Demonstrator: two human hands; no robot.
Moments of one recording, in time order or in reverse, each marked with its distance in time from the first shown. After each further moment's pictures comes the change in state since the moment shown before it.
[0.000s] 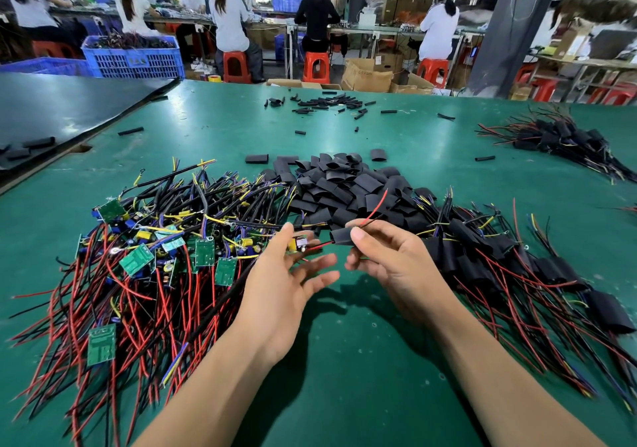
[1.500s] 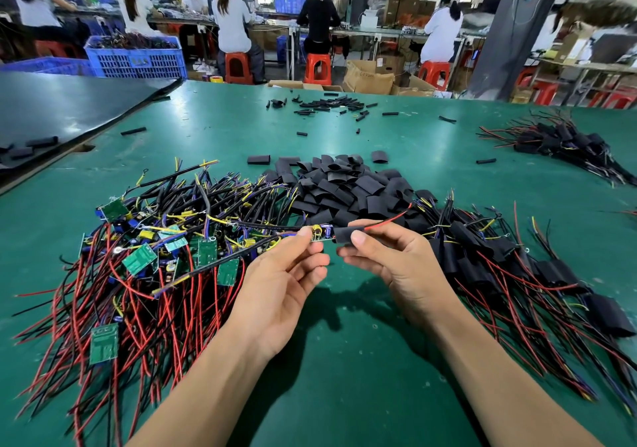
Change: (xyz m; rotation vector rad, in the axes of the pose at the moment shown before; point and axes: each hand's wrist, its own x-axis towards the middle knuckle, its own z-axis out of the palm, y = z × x) left_hand 0.004 0.001 -0.010 -0.074 -0.094 0.003; right_hand -0.001 -0.005 0.001 0.017 -0.005 -0.055
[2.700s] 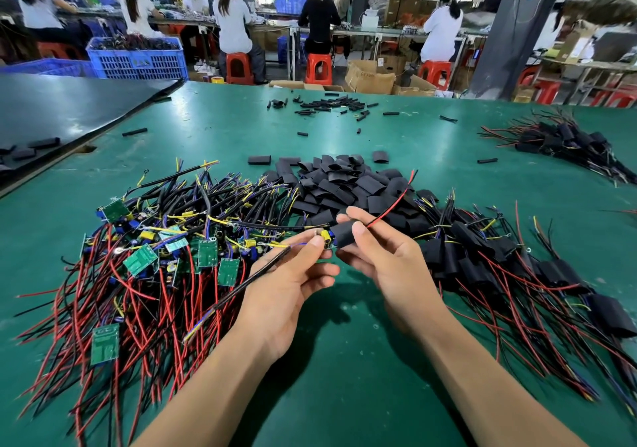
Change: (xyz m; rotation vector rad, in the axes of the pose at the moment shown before) left_hand -0.002 -0.009 0.003 0.153 0.019 0.099; right_hand -0.002 0.009 0.015 -0.145 0.108 0.023
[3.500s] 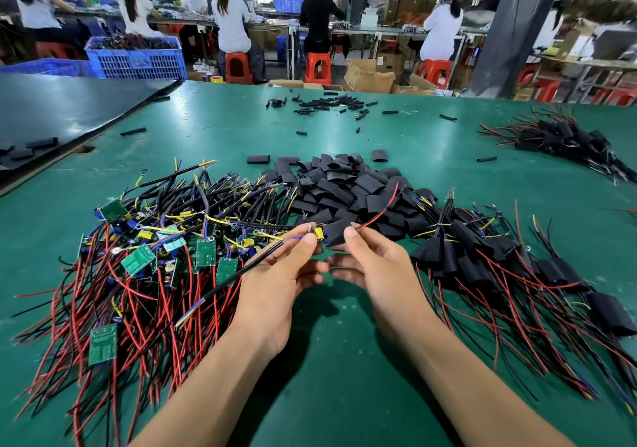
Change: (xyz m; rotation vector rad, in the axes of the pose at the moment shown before) left_hand 0.003 -0.001 -0.003 0.032 0.037 0.093; right_hand -0.003 0.002 0.015 0.028 0.052 0.086
